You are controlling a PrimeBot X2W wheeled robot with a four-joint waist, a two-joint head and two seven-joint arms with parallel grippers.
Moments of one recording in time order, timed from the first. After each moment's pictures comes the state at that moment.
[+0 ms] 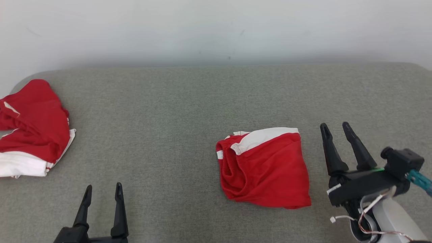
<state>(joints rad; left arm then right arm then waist) -0.01 0.05 0.02 0.14 -0.14 -0.06 -0.26 -0.35 -0.29 0.28 0.33 0.63 0.13 -0.24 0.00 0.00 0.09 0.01</state>
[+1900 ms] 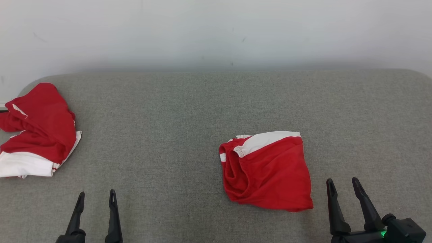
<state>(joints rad) 0.03 0.05 0.06 0.10 -0.06 -0.05 -0.26 0.06 -0.10 0.06 0.07 0.29 0.13 -0.26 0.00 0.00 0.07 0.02</state>
